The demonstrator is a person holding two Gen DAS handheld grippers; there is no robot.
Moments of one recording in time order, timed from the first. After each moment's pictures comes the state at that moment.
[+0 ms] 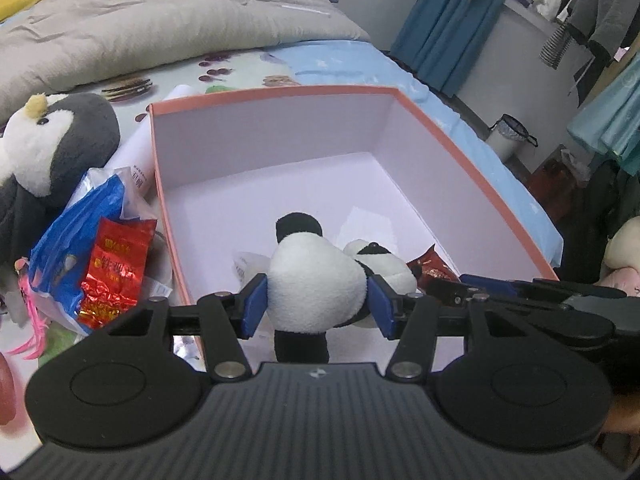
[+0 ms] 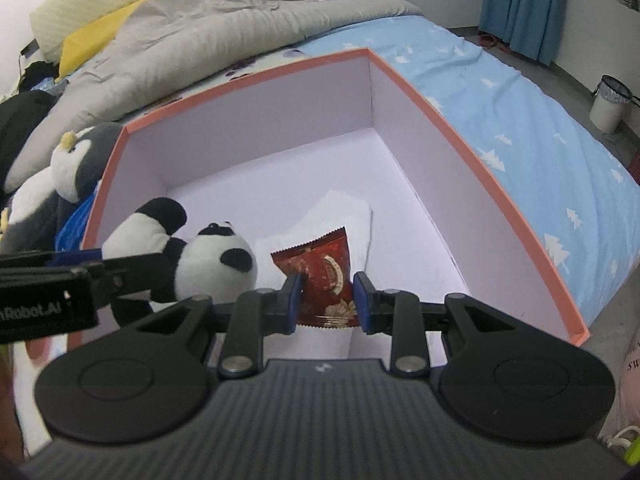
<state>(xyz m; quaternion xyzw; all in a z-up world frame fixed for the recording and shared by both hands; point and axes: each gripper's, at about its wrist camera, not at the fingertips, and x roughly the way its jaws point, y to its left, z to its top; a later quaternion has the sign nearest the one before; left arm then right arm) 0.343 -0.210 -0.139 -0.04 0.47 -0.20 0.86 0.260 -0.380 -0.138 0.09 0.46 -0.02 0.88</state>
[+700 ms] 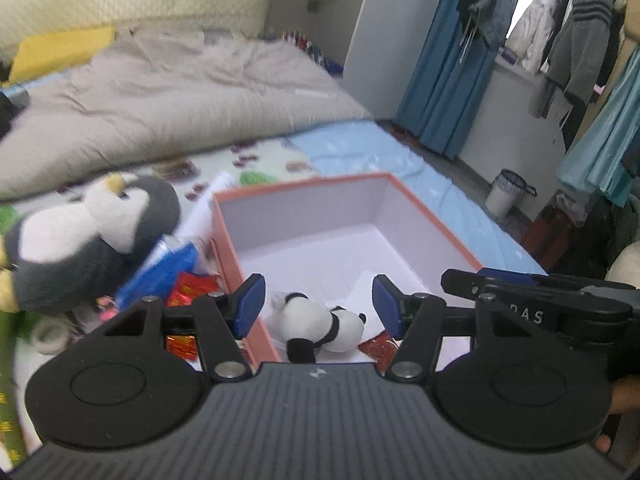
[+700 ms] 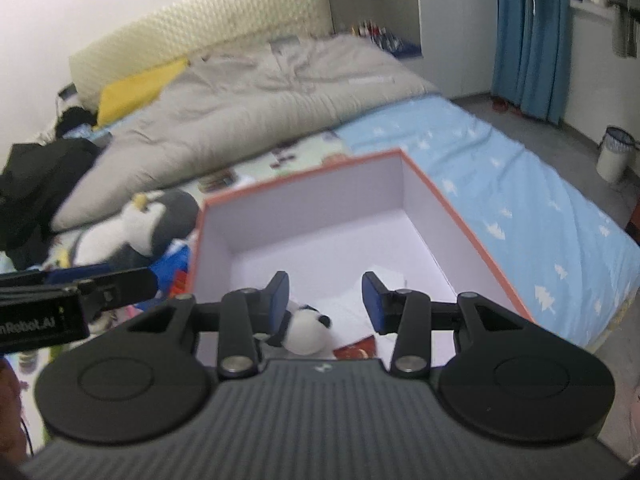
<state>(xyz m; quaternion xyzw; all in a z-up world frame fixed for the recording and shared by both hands) 0.250 -0.151 -0.028 -0.04 0.36 -0.18 0.91 0.199 -0.352 -0.043 0.10 0.35 0.00 0.93</state>
